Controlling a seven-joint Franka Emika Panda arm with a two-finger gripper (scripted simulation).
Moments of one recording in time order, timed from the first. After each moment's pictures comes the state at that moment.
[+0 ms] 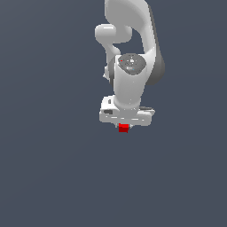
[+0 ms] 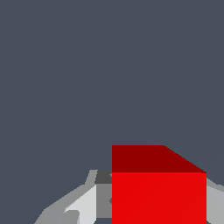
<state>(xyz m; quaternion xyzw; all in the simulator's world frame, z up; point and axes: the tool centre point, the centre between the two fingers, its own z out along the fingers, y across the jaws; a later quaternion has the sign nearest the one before) 0.032 0.044 0.180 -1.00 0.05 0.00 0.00</state>
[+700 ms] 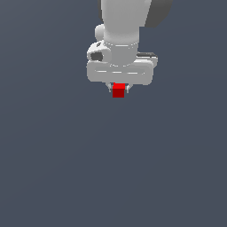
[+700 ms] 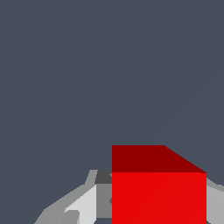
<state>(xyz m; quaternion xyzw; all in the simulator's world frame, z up) -0.019 0.019 0.338 -1.00 0.05 0.00 0.00</state>
